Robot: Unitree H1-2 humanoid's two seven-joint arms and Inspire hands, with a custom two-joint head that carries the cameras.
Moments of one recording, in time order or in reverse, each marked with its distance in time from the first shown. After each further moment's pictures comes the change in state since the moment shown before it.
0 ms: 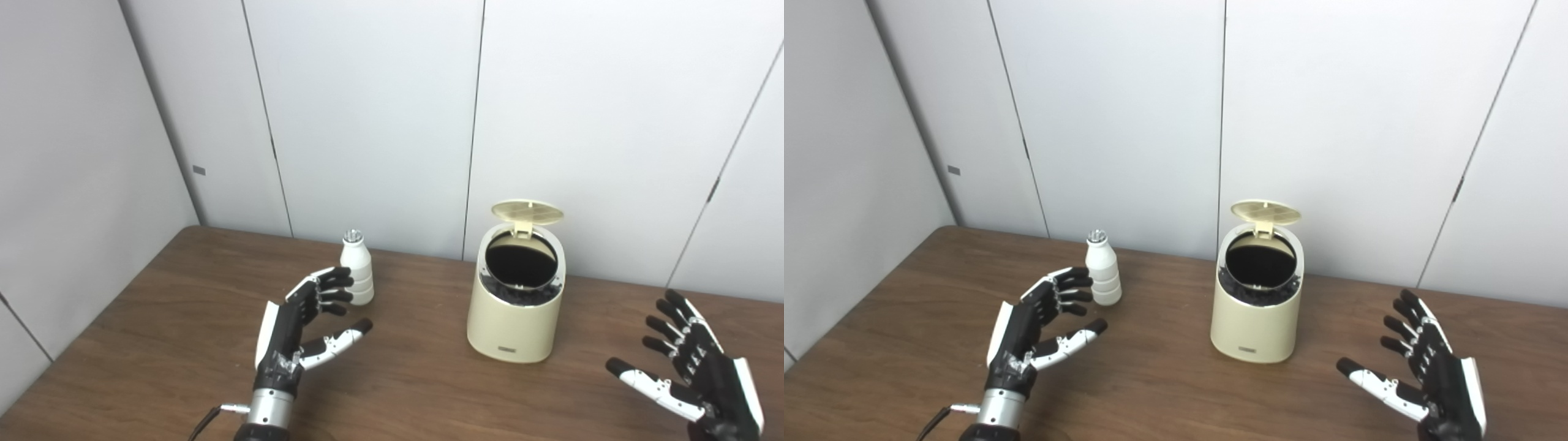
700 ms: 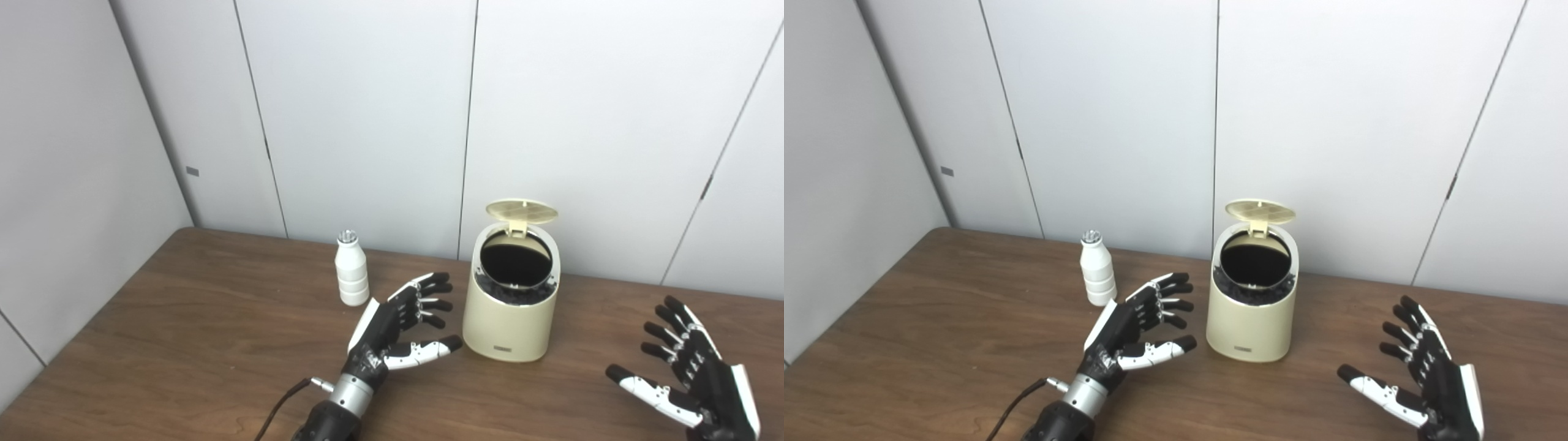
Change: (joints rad) left arm -0.151 -0.024 -0.188 0.263 -0.154 -0.117 -0.230; right arm -0.004 -0.006 -0.007 0.085 -0.001 -0.084 -0.004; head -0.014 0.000
